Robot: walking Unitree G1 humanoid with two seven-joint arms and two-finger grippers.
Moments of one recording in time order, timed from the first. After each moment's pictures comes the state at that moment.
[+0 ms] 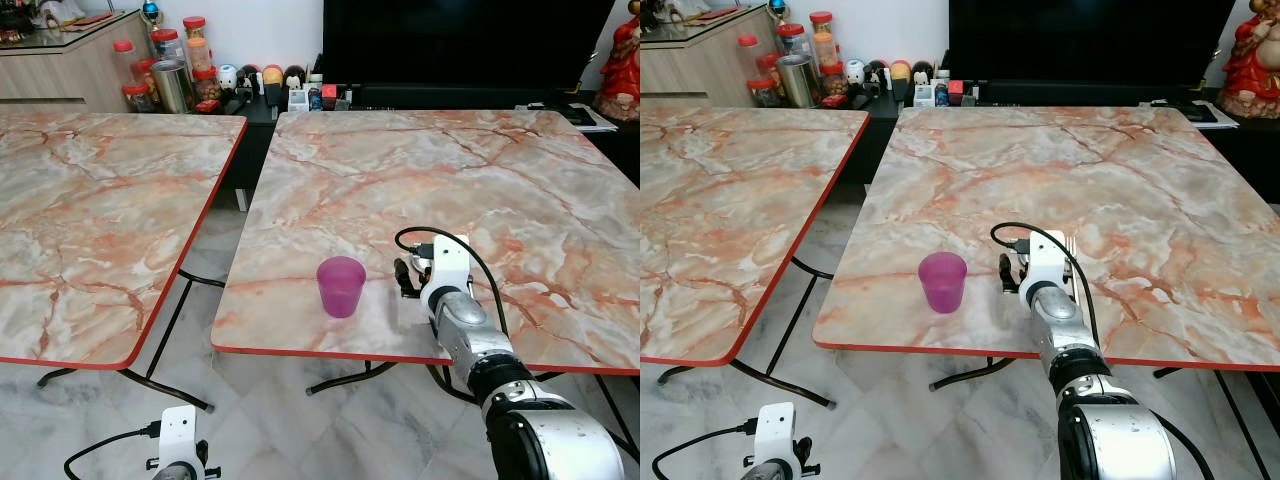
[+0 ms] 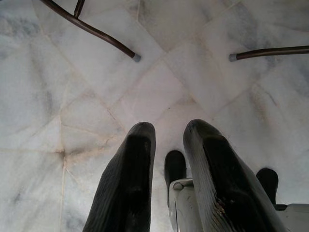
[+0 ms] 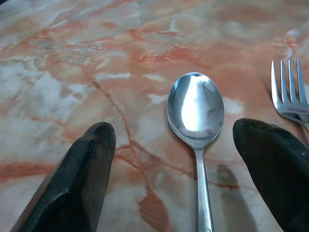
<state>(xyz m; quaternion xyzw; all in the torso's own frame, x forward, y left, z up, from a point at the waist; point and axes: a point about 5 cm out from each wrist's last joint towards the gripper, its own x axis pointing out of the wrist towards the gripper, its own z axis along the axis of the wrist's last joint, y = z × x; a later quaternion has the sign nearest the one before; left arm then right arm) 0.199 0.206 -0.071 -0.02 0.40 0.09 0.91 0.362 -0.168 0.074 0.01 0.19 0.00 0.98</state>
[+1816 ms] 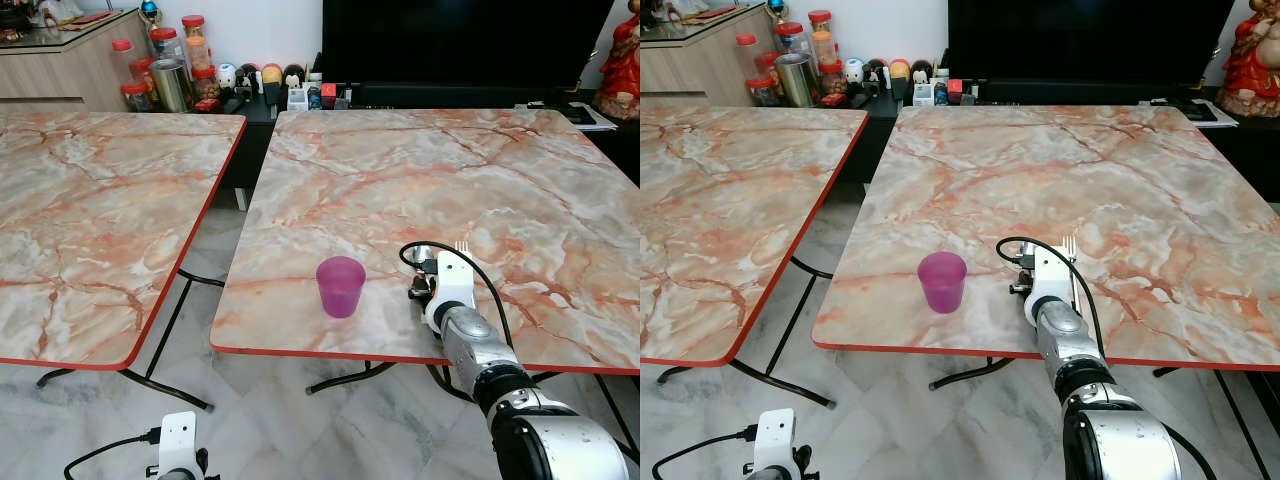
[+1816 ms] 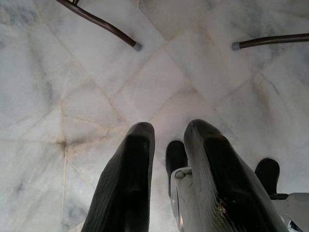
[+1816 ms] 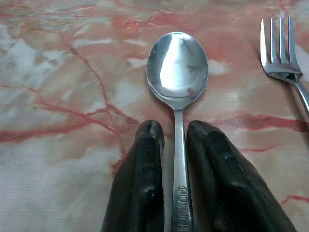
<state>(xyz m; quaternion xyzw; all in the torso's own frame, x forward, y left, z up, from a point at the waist) 0.191 0.206 -0.075 -0.02 0.41 0.09 0.91 0.352 -0.177 0.059 0.01 0.22 -0.01 0.97</state>
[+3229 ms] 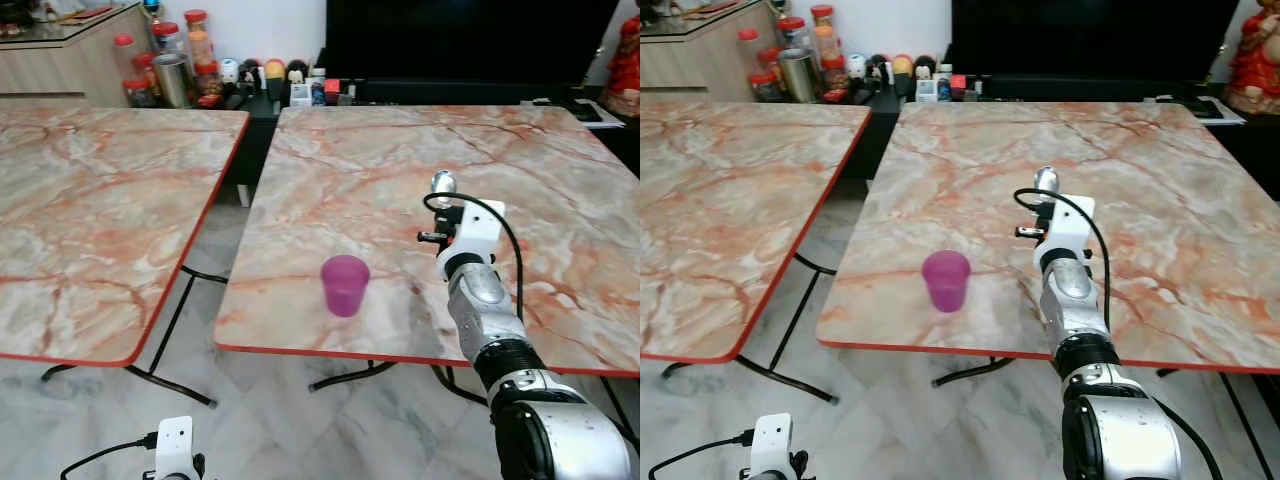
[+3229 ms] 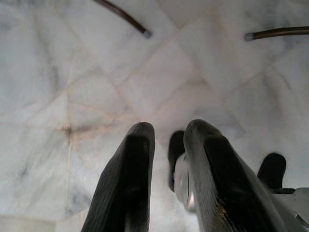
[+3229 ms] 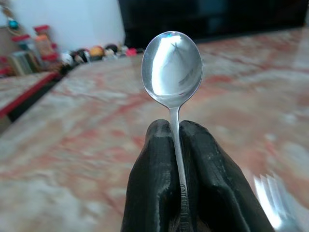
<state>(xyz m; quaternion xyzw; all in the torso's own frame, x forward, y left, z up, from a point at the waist) 0.186 0.207 -0.078 -0.02 0.43 0.10 0.90 0.382 -0.181 0.134 0.04 0.02 -0.03 1.00</state>
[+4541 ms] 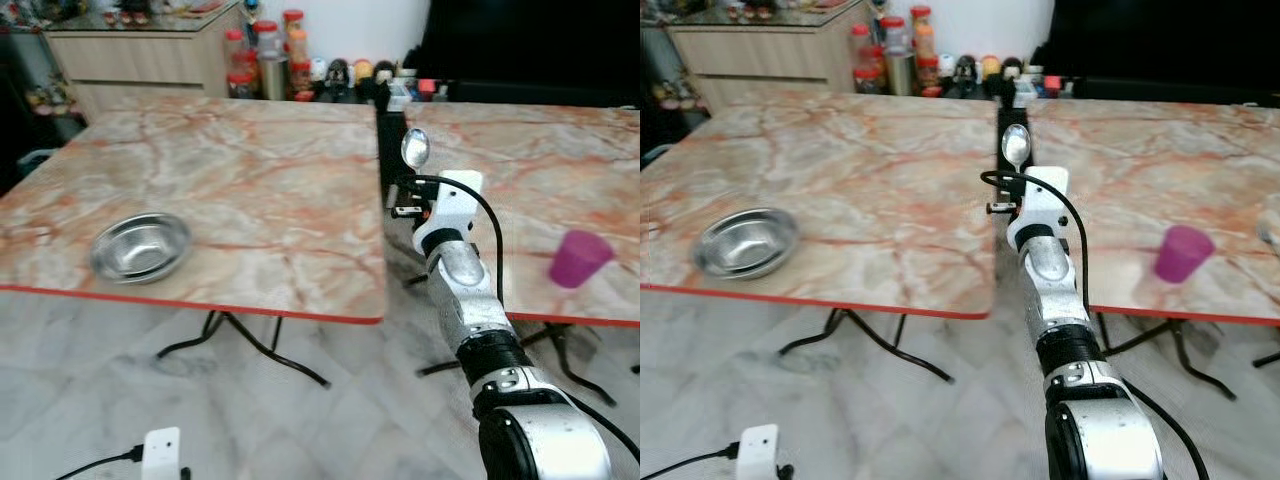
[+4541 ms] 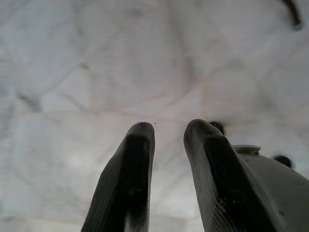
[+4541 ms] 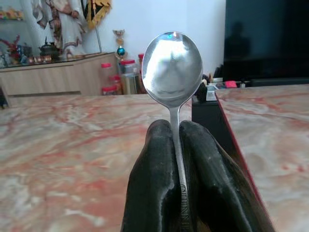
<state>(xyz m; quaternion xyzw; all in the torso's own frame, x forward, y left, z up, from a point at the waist) 0.175 0.221 -0.081 -0.01 0.44 0.12 0.89 0.388 -0.149 0.171 0.01 -0.05 0.03 1.00</state>
